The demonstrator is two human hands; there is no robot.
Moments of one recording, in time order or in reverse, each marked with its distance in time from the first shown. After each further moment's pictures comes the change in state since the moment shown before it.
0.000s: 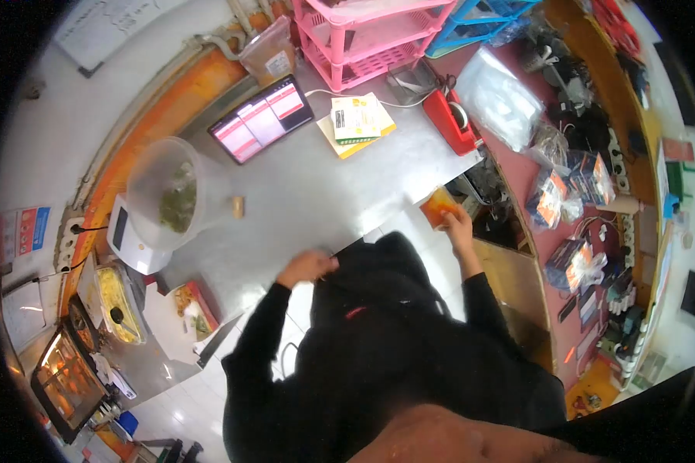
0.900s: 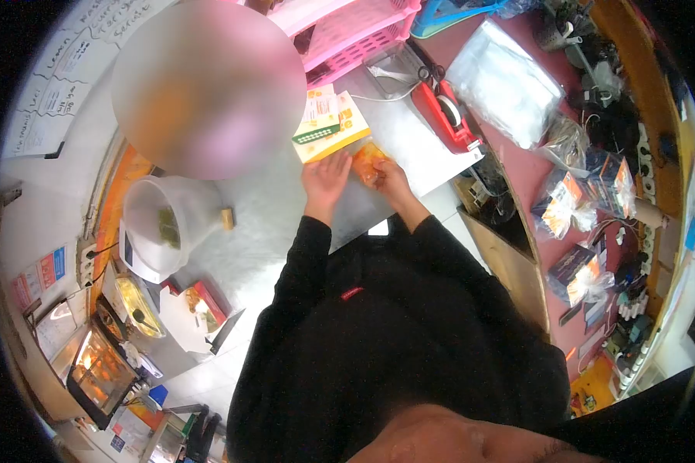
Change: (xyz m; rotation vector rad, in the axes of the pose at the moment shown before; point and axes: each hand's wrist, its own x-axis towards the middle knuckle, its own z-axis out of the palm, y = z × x) left_hand 0.200 0.143 -0.069 -2.091 0.460 0.199; right_hand 0.134 -0.020 0.109 0.583 -0.361 0.414
